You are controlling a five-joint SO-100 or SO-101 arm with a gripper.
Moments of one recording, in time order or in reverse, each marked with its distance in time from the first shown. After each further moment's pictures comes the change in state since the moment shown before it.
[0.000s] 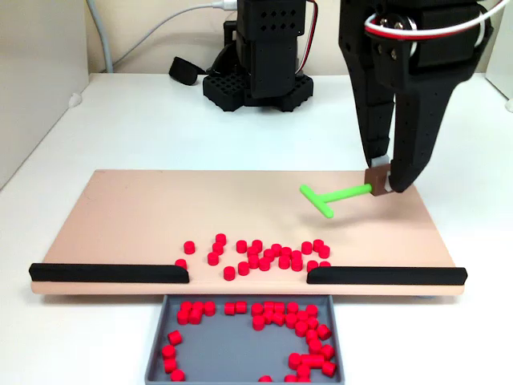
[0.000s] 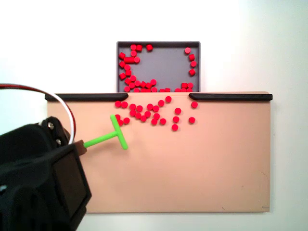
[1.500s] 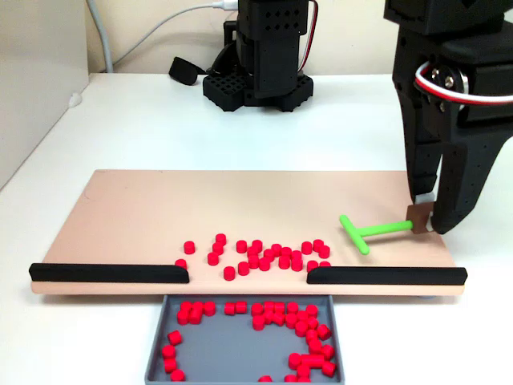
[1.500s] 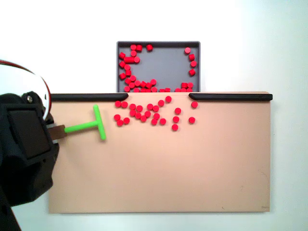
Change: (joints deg) arm -3.5 -20.7 -26.7 8.6 11.4
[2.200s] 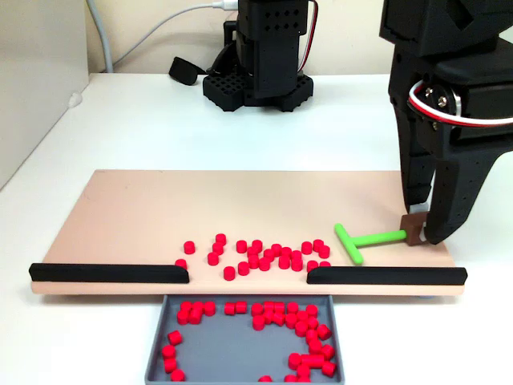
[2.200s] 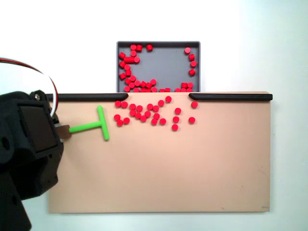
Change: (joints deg) arm 0.7 -1.5 0.0 -0.4 0.0
